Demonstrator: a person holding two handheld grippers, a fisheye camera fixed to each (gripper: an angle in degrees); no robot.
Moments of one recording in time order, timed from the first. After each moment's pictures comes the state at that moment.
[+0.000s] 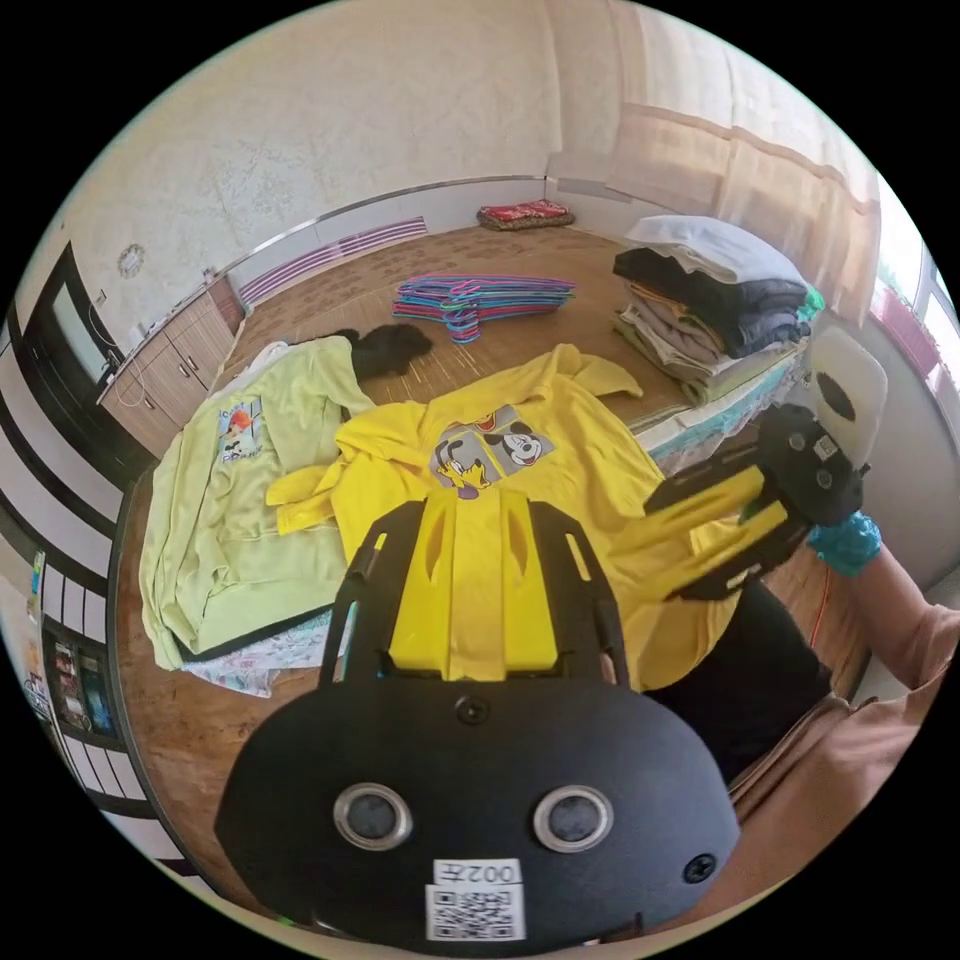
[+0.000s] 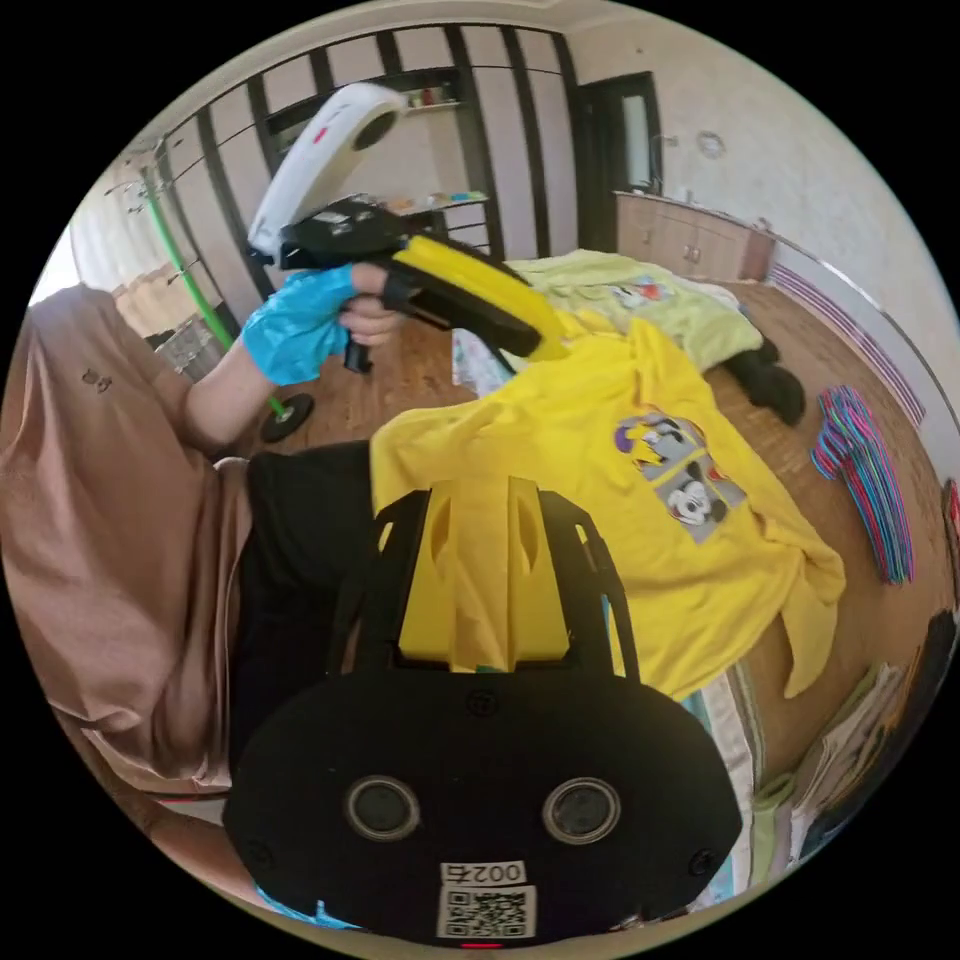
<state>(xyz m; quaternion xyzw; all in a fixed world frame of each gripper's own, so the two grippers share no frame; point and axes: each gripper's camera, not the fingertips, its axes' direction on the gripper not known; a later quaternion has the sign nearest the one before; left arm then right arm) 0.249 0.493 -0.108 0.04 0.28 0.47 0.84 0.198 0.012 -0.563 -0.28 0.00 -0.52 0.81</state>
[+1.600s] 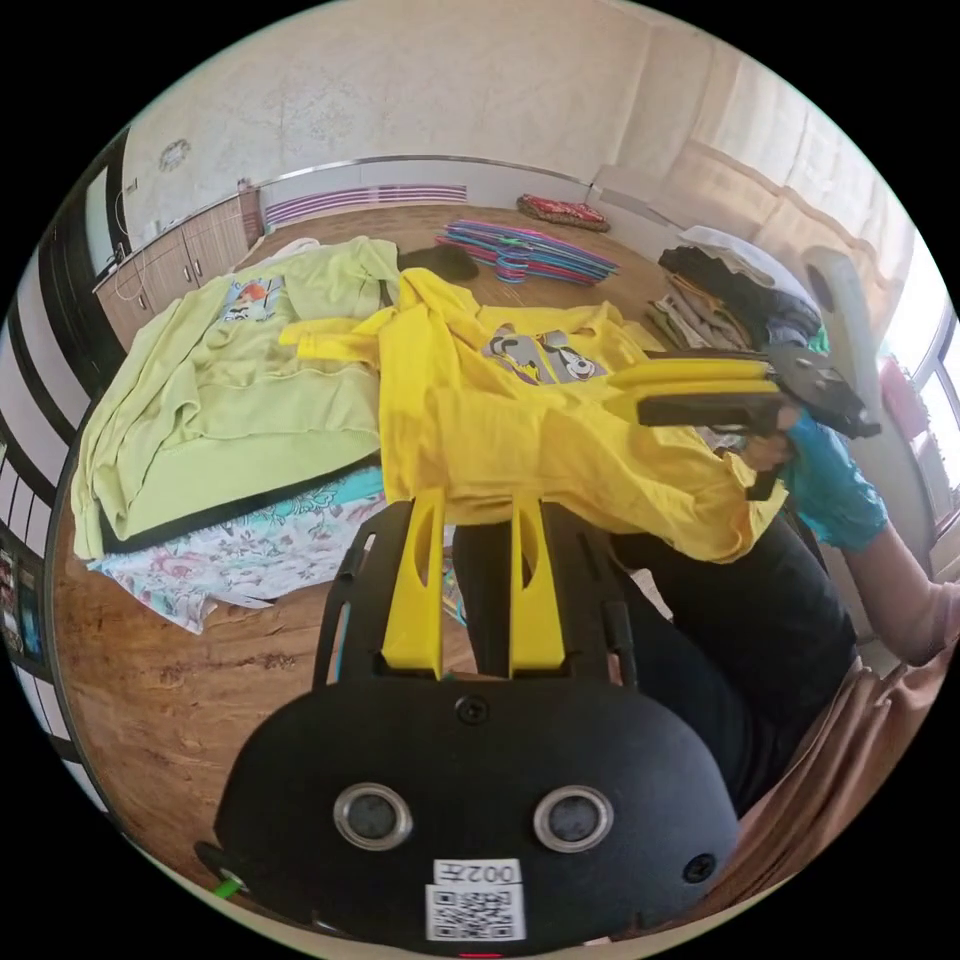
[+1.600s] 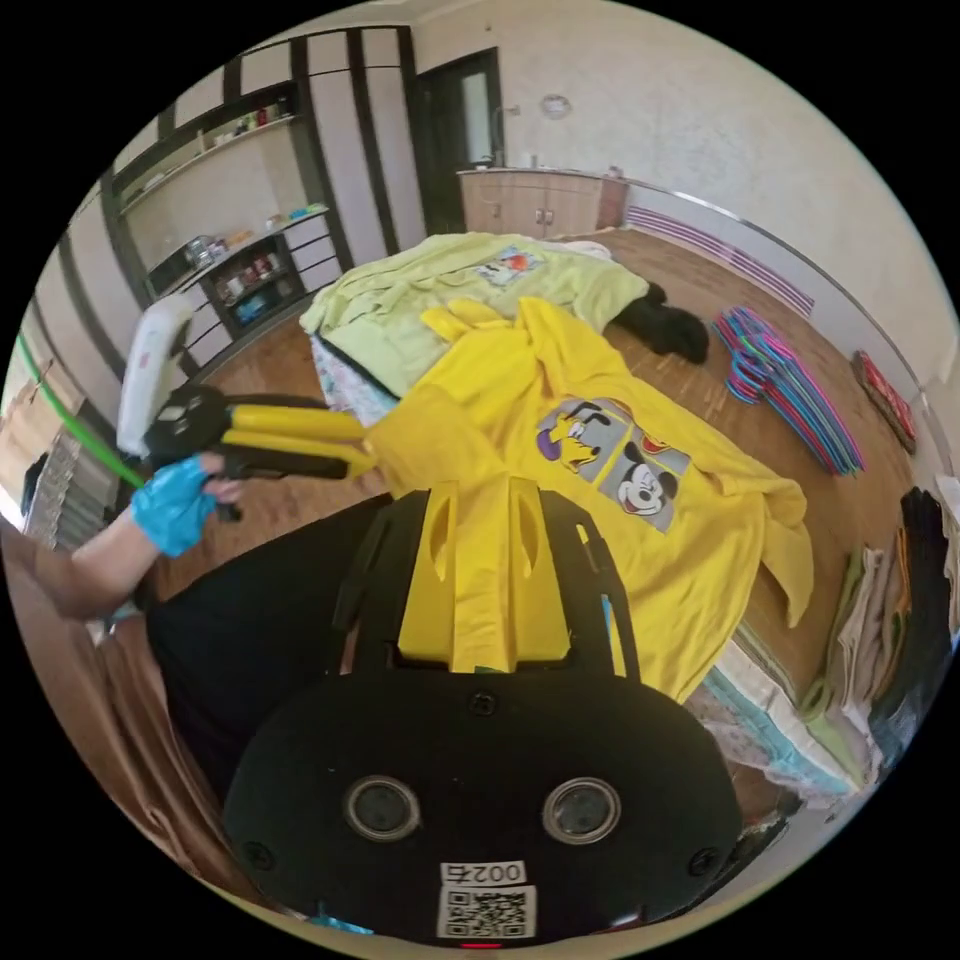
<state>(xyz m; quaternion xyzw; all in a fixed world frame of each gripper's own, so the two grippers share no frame) 0.123 0.477 0.038 -0.02 0.33 0.40 0.86 0.144 0.025 -0.556 -0.22 0.17 -0.42 0.87</state>
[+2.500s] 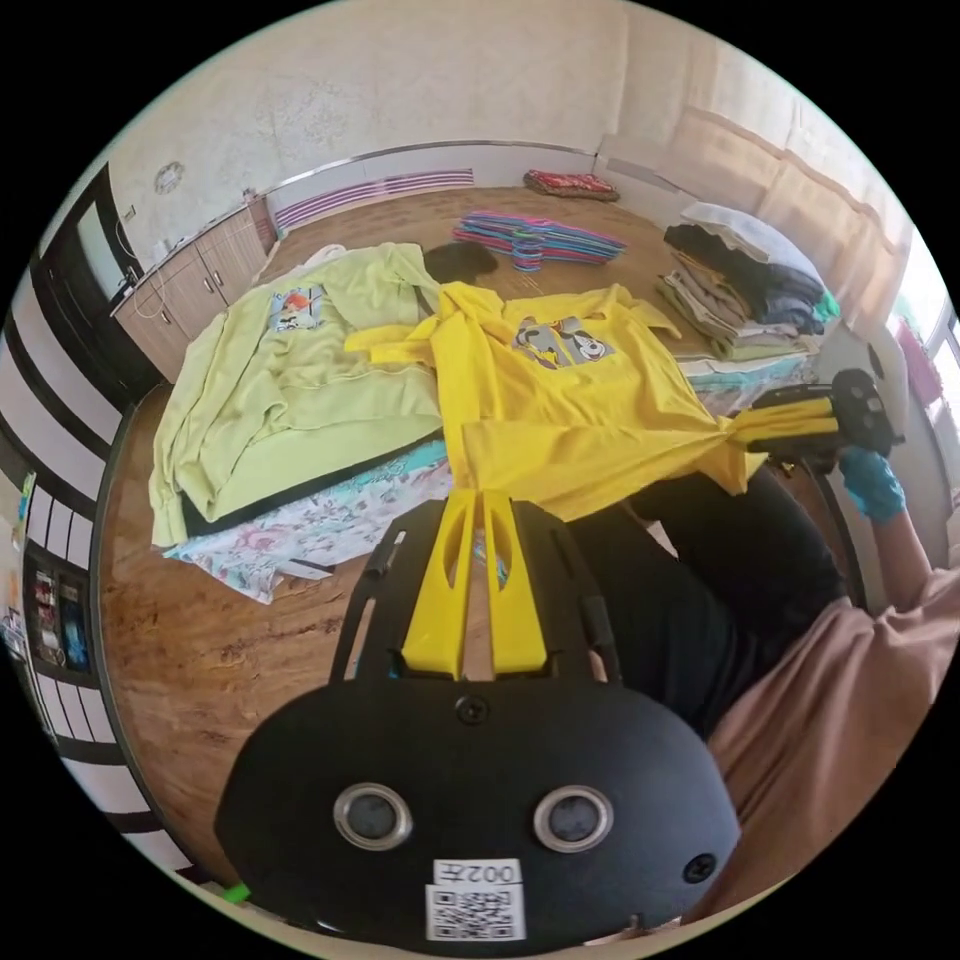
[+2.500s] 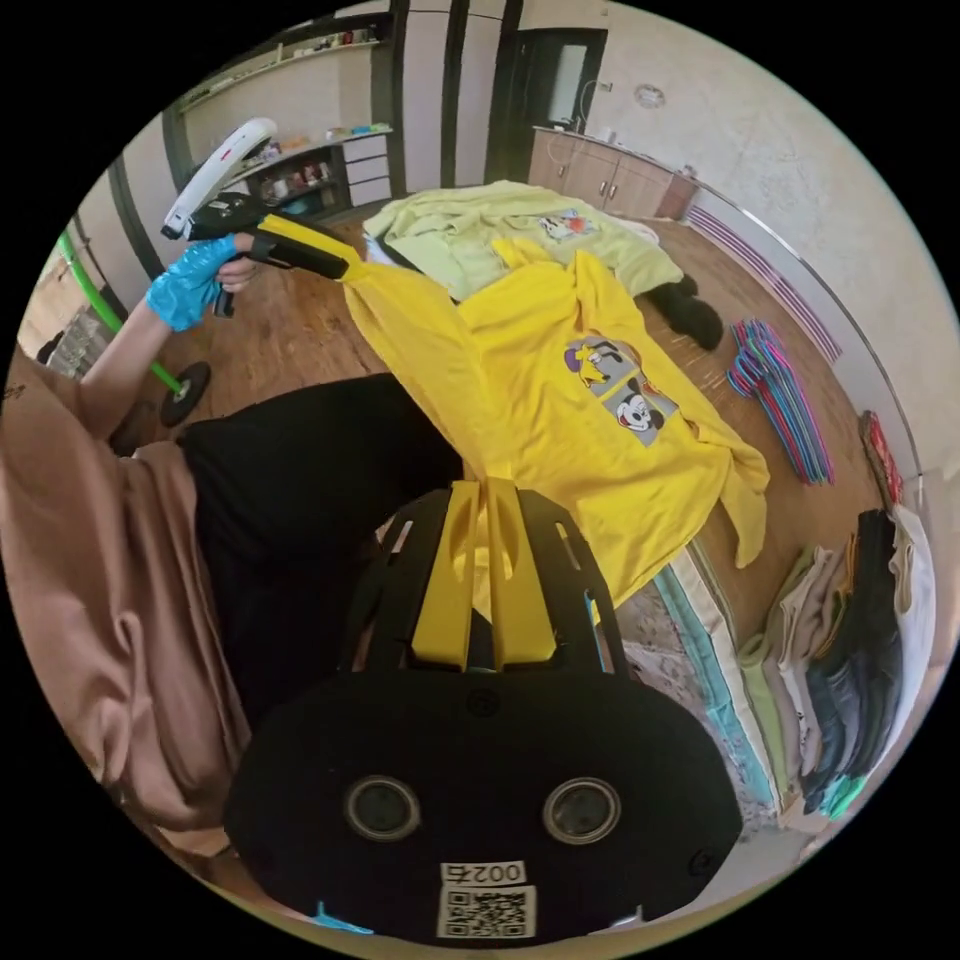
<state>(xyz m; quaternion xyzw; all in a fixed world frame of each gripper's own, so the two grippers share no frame) 0.061 0.446 -0.048 -0.03 0.28 0.44 0.85 0.124 0.071 -0.658 -0.29 0.19 -0.49 0.80</state>
